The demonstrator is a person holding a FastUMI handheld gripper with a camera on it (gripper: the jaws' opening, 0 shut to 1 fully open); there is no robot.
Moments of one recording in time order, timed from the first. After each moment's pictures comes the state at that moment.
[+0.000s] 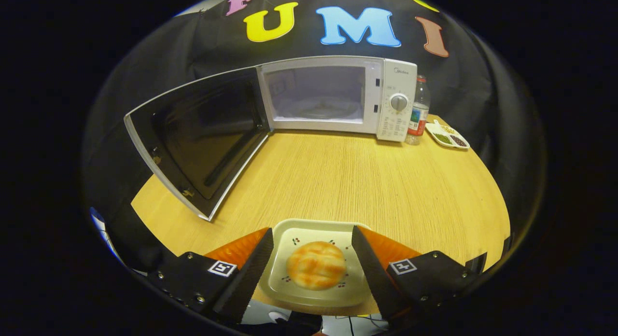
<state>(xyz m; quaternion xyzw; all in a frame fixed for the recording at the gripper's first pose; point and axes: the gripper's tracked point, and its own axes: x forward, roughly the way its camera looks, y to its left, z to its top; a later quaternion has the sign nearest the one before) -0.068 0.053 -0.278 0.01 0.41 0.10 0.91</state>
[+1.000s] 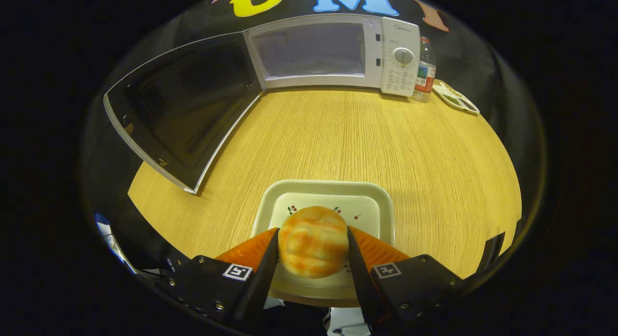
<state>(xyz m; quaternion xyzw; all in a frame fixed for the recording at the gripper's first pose) -0.083 0.062 -0.314 0.03 0.49 0.10 0.87</state>
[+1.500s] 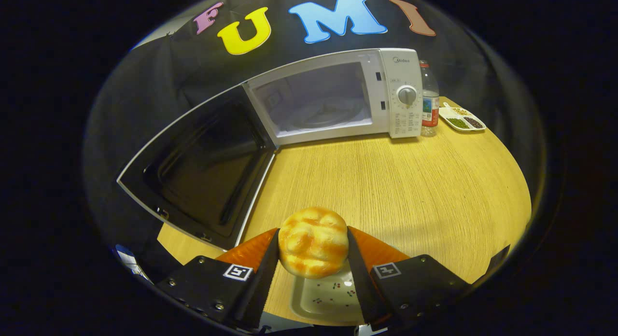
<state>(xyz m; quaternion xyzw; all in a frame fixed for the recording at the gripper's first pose) -0.003 0.087 -0.246 0.12 0.39 0.11 0.91</state>
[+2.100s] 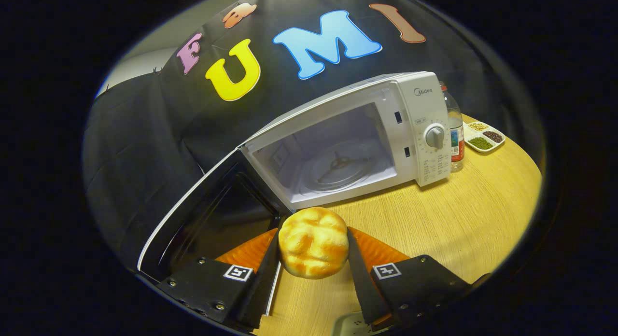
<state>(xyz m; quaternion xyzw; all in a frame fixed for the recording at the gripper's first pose) 0.118 0.114 -0.207 0.21 0.28 0.10 0.93</state>
